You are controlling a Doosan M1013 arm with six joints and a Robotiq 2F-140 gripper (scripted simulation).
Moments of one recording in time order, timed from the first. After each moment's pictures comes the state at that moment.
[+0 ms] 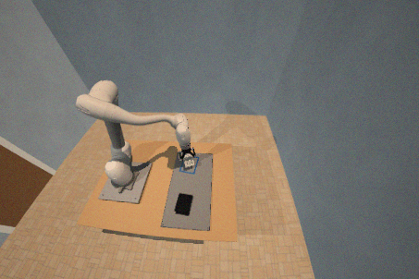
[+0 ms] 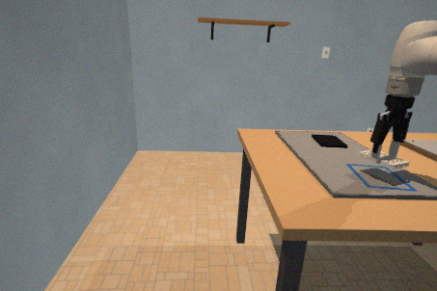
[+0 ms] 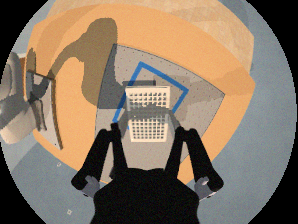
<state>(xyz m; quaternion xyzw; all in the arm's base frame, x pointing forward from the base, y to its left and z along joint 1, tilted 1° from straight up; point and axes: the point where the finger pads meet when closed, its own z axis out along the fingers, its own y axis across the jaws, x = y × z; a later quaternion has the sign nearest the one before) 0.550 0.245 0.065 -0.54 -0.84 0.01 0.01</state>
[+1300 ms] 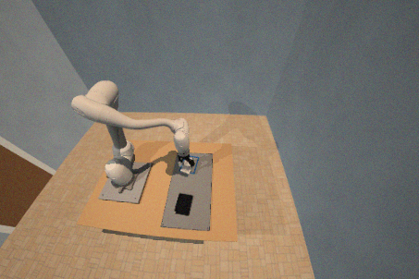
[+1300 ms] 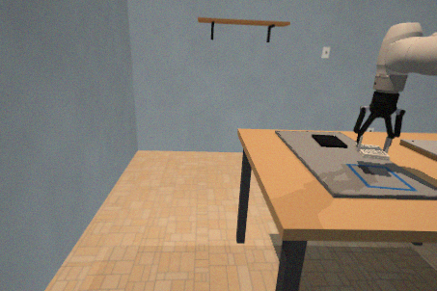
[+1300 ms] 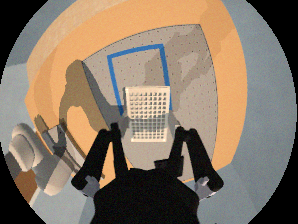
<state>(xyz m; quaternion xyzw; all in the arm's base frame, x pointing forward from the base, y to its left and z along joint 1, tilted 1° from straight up) 0.555 0.178 0.067 -0.79 -0.62 0.01 0.01</state>
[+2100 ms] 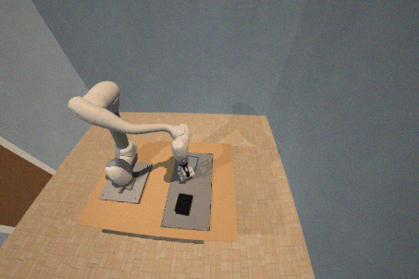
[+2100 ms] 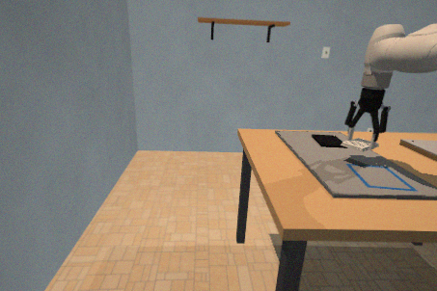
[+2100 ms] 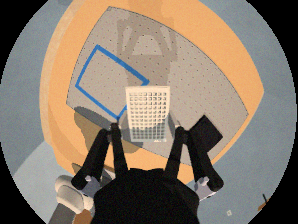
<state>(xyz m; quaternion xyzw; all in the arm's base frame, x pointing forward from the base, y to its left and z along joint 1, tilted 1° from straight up) 0.560 0.107 0.069 -0.95 -0.30 0.01 0.01</state>
